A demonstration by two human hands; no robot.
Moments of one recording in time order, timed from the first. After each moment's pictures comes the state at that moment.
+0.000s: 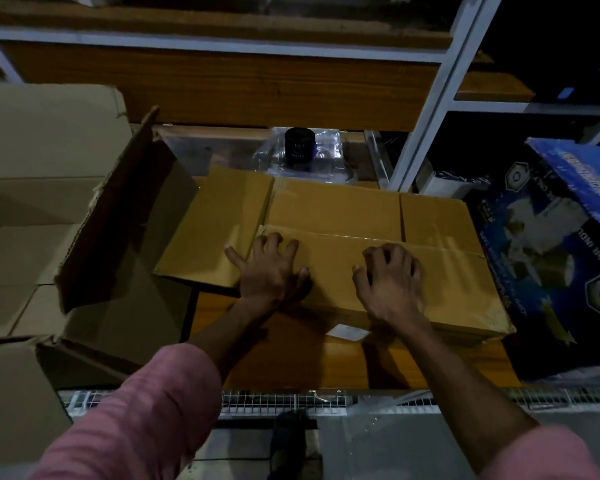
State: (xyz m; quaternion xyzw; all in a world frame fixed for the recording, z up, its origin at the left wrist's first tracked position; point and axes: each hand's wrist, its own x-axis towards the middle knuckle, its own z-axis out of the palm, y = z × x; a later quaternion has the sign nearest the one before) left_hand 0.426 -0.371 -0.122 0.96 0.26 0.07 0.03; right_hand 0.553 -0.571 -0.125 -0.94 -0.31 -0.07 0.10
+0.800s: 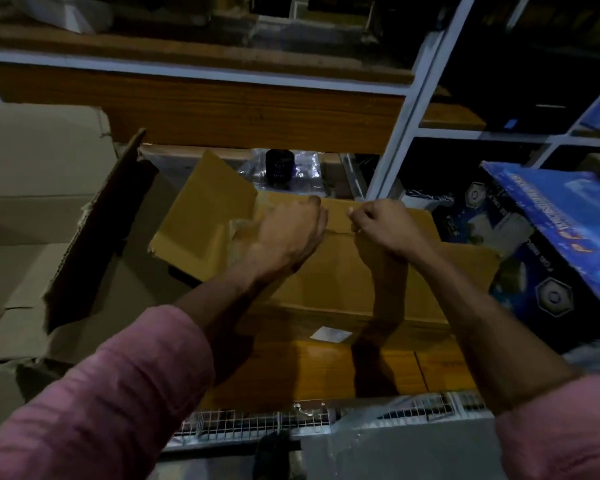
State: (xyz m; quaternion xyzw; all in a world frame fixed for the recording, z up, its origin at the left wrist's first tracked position) left_hand 0.481 -0.390 0.004 0.97 0.15 0.18 0.05; right_hand 0.607 -0.542 0.016 -0.89 -0.40 0.02 0.22
